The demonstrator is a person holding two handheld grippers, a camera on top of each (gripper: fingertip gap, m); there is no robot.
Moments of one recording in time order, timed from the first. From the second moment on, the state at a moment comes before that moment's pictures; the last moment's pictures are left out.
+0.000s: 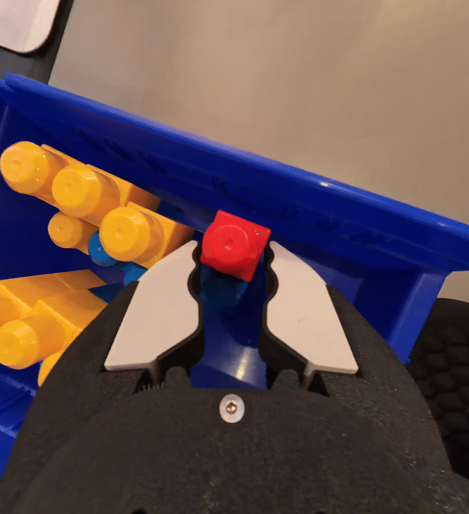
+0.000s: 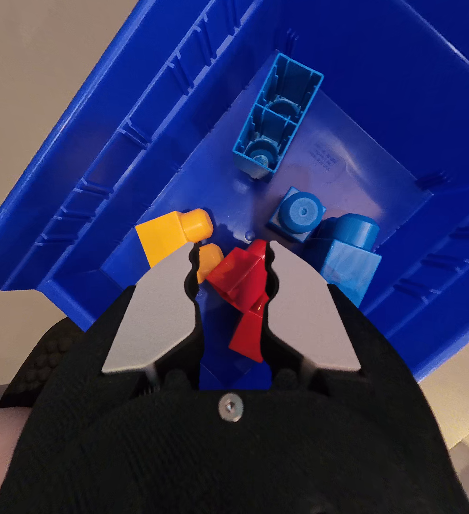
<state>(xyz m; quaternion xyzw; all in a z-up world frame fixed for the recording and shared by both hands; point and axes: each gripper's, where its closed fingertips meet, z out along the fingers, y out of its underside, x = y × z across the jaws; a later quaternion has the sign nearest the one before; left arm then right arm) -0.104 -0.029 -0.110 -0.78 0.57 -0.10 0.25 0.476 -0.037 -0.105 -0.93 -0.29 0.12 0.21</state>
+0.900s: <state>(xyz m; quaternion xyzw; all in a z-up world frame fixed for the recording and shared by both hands) 0.103 -0.116 0.109 -0.58 0.36 -0.55 0.48 0.110 -0.114 0.095 -0.56 -0.42 0.46 0.54</state>
